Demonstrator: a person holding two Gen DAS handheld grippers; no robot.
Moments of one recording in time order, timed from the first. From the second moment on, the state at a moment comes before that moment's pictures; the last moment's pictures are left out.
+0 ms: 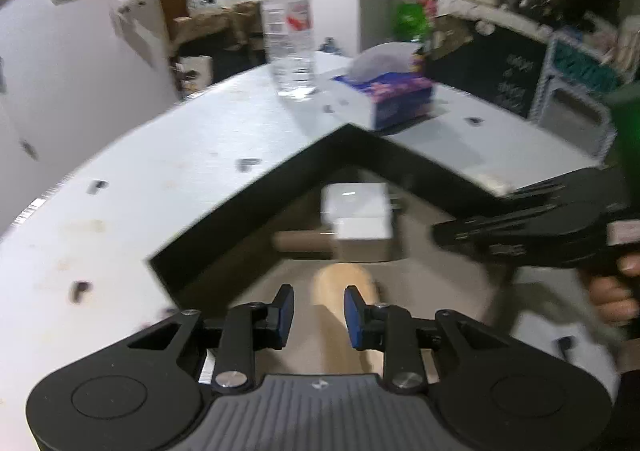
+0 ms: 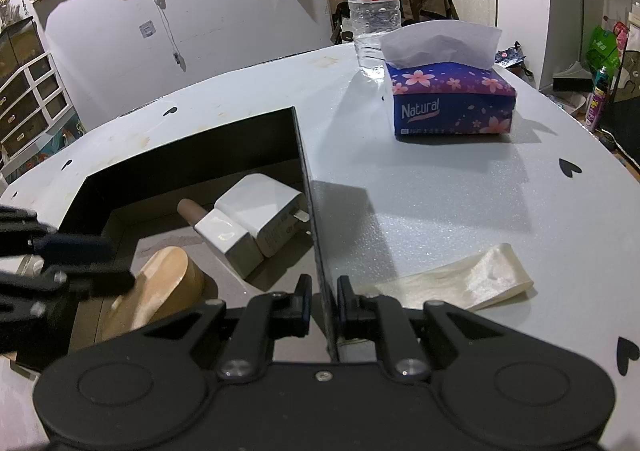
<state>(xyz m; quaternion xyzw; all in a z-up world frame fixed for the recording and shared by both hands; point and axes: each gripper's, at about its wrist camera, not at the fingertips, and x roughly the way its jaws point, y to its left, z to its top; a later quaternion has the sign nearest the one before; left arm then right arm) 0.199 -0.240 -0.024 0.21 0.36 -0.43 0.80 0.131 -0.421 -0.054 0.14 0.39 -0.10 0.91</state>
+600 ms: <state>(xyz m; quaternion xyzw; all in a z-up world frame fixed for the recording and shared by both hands) 0.207 -0.257 -0.037 0.22 0.39 -0.41 0.80 0.131 -0.421 -0.054 0.14 0.39 -0.10 0.91</state>
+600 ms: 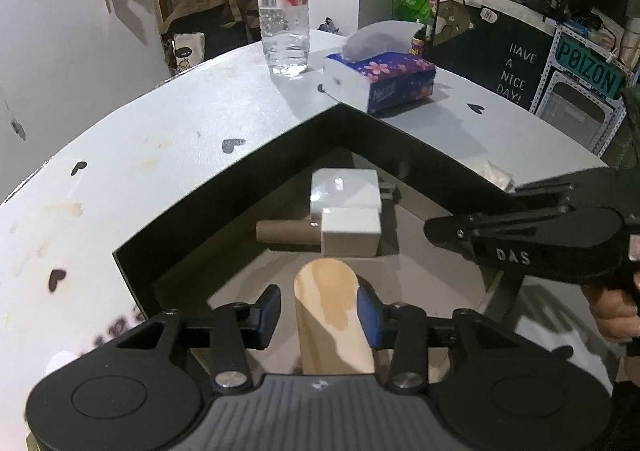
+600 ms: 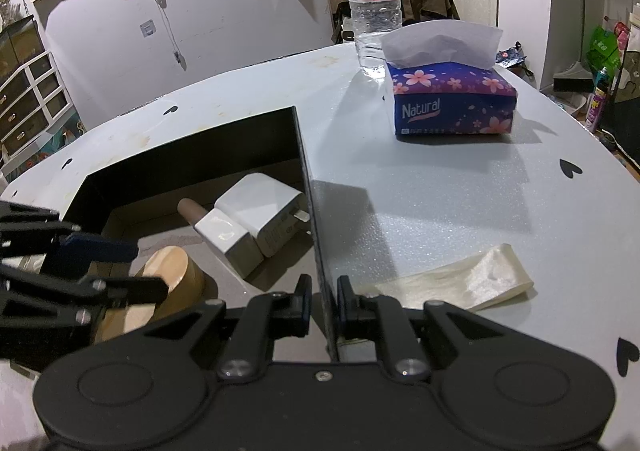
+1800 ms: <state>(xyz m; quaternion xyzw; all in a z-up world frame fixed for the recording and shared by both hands) 0.226 -0.254 -0.039 0.16 0.39 -0.39 0.82 0.133 -0.423 -0.056 0.14 0.39 -0.10 0.90</state>
